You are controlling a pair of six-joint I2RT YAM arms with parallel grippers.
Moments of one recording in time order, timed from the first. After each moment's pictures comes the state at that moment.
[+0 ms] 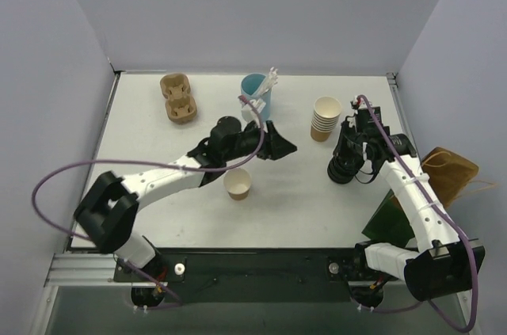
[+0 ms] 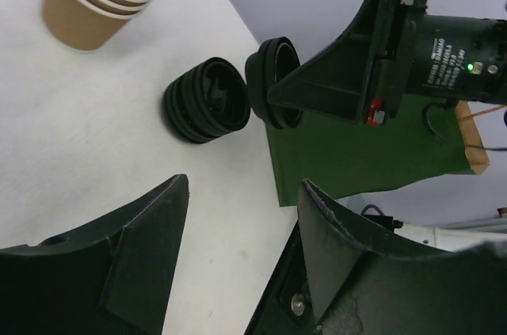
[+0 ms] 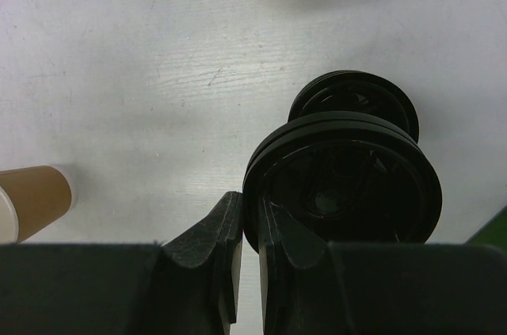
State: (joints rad) left arm -0.78 1.46 0.95 0.36 0.30 -0.75; right arm 0.20 1.16 1.05 -0.77 0.02 0.32
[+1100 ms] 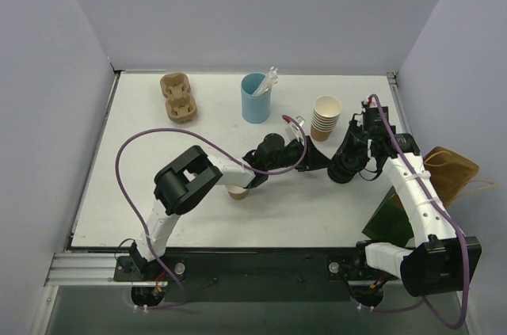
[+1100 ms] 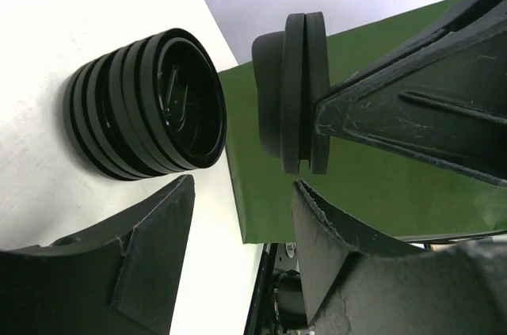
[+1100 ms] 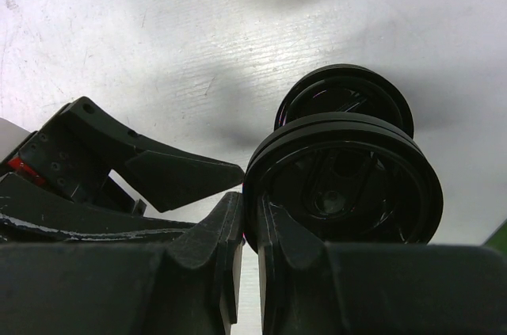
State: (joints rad) left arm -0.93 2.15 1.24 0.84 0.37 -1.07; right arm 0.11 1.17 1.03 -0.76 -0.03 0.40
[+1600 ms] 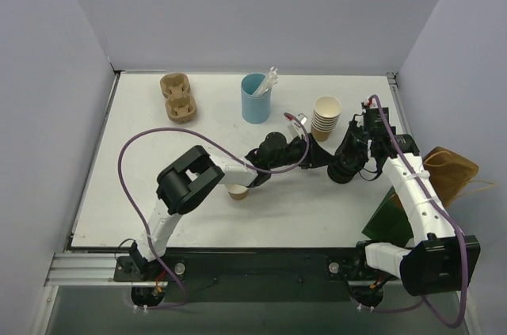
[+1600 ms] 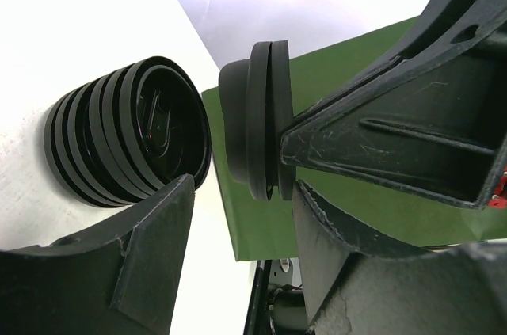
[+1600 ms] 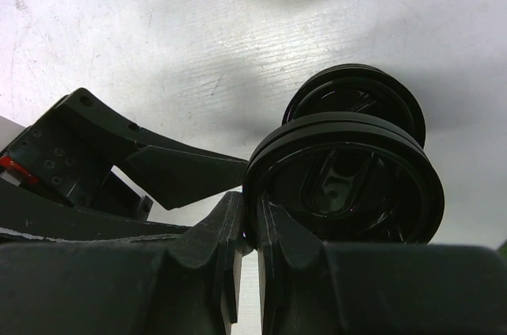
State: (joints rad) left arm -0.94 2.17 1.29 0.87 0.36 -1.07; right arm 0.10 1.18 1.01 -0.74 -0.06 0.41
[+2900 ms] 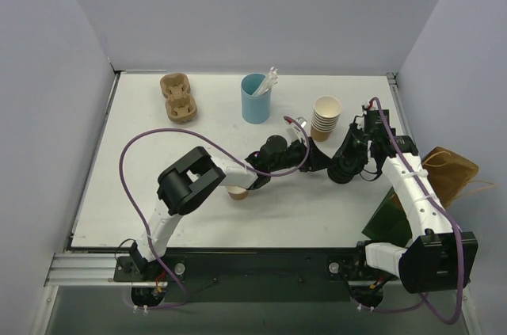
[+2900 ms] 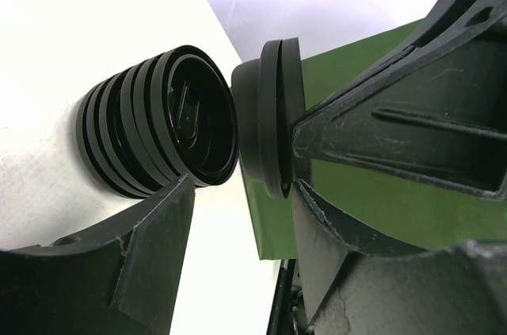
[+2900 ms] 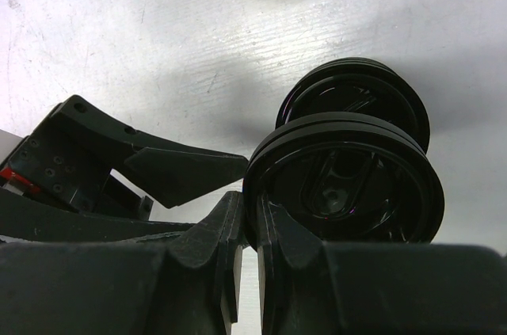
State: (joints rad) left arm -0.95 2.18 1.27 0.86 0.32 -1.02; right arm 0.07 1.19 0.98 -0.70 -0.09 0.42
